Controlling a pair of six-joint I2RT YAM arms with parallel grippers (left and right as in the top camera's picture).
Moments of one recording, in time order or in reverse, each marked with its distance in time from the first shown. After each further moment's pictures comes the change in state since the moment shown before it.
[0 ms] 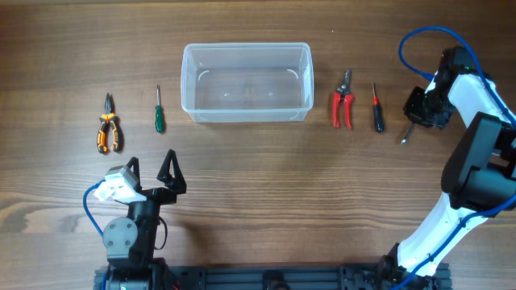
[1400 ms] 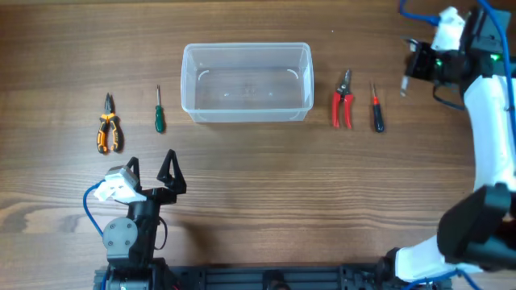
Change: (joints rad) left arm 0.000 0.000 0.000 0.000 0.000 0.000; right arm 0.111 -0.381 0.093 0.019 -0.330 -0.186
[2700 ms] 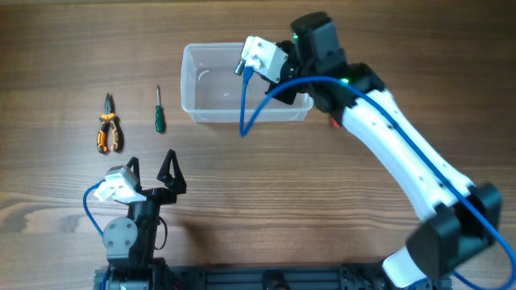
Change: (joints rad) left arm 0.000 0.000 0.000 0.000 0.000 0.000; right arm 0.697 0.054 0.006 0.214 0.056 -0.758
